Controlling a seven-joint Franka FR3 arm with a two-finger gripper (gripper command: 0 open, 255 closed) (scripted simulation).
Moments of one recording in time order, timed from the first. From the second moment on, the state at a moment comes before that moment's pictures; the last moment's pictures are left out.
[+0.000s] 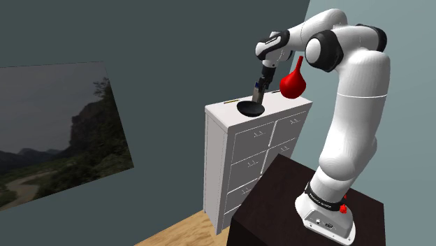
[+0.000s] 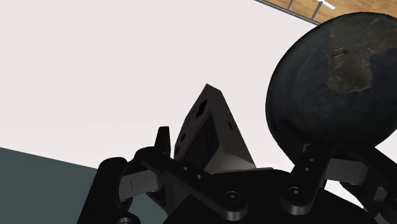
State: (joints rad) arm -0.23 0.26 -0.52 -1.76 0.17 2.04 -0.80
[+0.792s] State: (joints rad) arm -0.23 0.26 -0.52 -1.76 0.18 2.04 -0.80
